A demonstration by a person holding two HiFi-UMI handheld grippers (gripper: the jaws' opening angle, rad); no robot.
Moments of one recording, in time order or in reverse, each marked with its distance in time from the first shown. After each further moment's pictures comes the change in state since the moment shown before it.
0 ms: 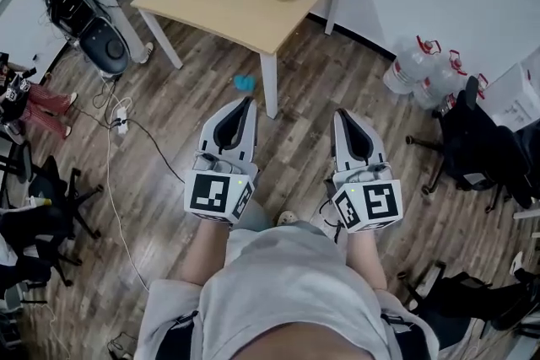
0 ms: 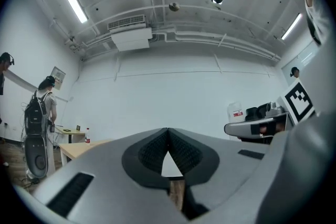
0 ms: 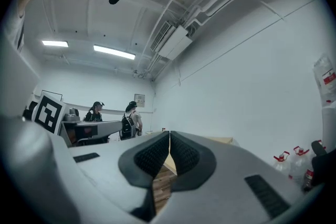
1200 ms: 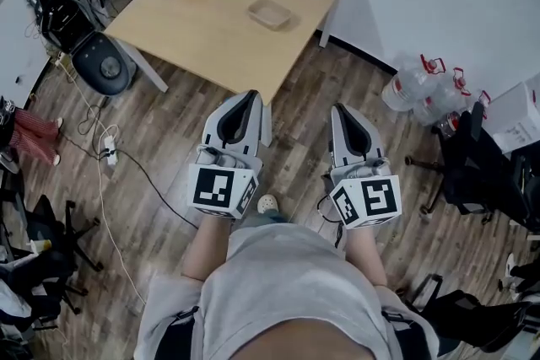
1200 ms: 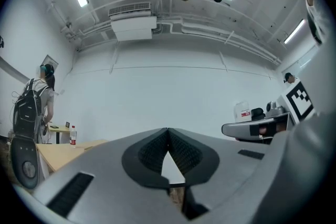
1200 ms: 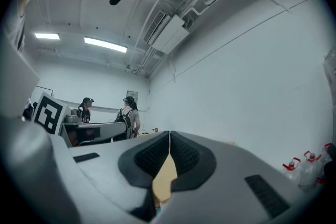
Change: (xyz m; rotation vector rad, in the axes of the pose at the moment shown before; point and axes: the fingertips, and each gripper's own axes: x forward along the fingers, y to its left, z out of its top) left arm 0.211 0.111 -0.033 -0.031 0.000 -0.058; right arm 0.216 -0.087 -0.011 -0.001 0.007 -0.048
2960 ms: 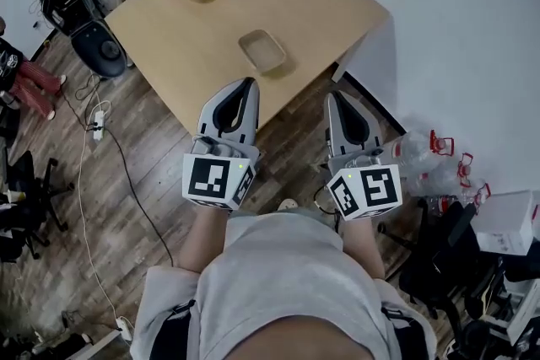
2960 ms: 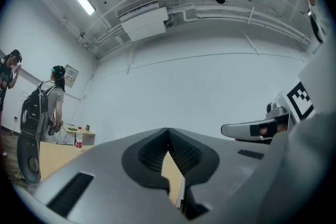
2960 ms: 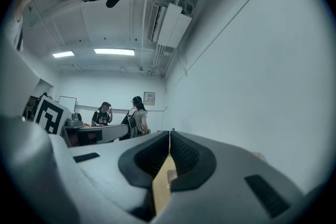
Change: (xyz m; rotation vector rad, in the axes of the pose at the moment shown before) left arm 0.267 0.037 -0.034 0.007 -0.021 0.303; right arm 0.228 -0.205 0.002 0.010 0.014 0.324
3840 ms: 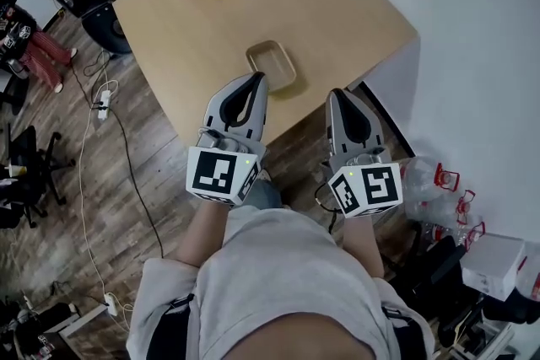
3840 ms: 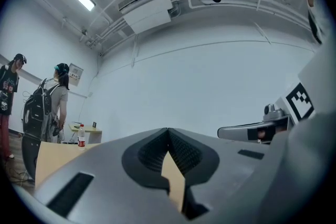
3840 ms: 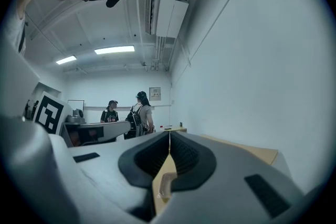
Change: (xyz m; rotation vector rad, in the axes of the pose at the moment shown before) left arm 0.095 0.048 -0.025 0.008 0.056 0.085; right arm 0.110 -0.051 -0.027 0.054 0.064 0.103
